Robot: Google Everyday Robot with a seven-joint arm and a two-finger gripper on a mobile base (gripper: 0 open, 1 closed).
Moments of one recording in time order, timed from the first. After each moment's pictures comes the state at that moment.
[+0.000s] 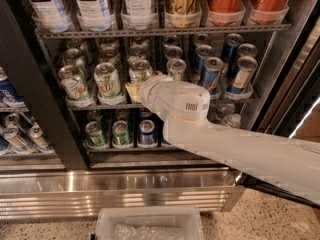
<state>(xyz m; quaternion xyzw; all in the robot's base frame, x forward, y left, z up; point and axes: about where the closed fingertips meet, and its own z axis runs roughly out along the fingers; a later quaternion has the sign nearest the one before) 0.645 0.040 0.838 -0.24 0.77 0.06 0.58</state>
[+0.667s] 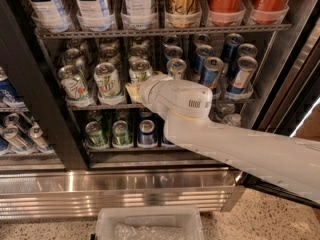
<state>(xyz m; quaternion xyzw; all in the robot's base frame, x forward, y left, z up) 0.642 0.042 0.842 -0.24 0.77 0.07 0.58</state>
